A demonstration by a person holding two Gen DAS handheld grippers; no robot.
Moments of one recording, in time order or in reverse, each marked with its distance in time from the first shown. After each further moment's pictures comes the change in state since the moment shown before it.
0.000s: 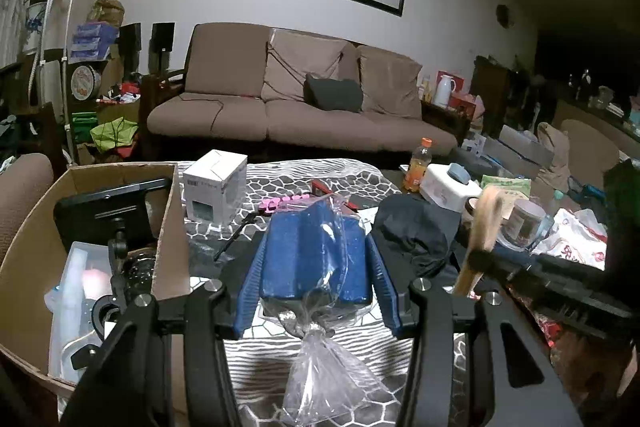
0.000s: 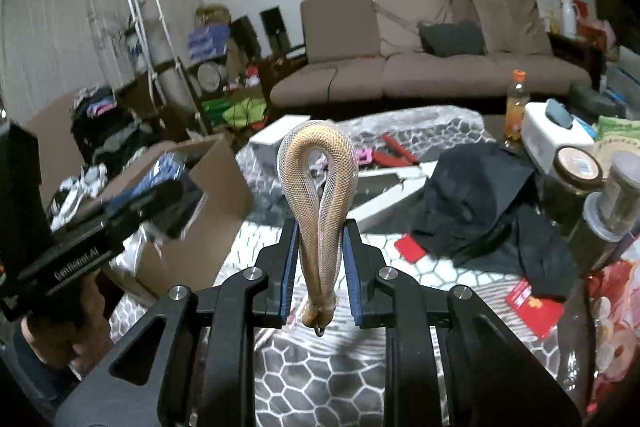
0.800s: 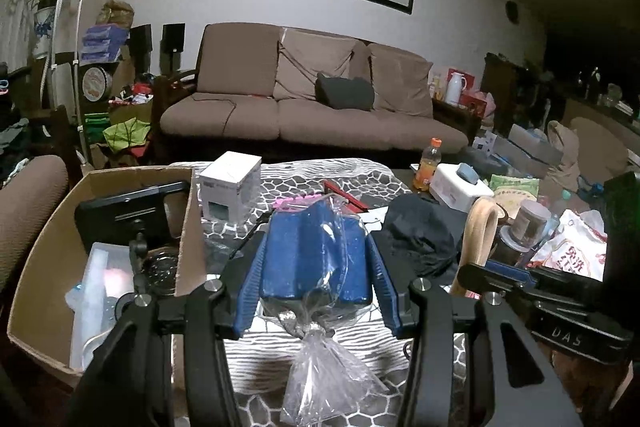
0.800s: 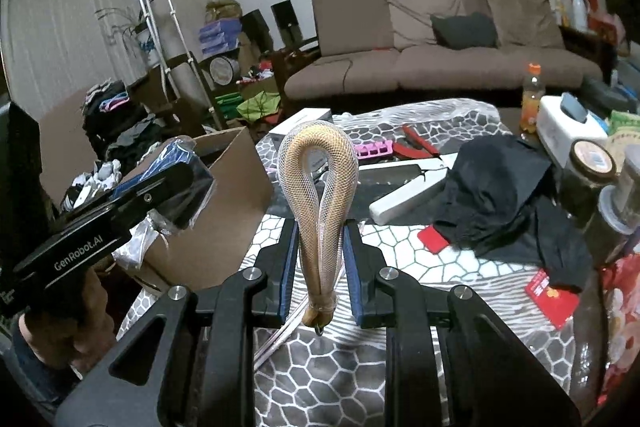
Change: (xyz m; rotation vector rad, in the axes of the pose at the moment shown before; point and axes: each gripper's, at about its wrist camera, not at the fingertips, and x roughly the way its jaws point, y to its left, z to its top) left arm -0.018 0.001 0.009 -0.003 0.020 0.065; right arm -0.005 0.018 -0.001 0.000 0.014 0.046
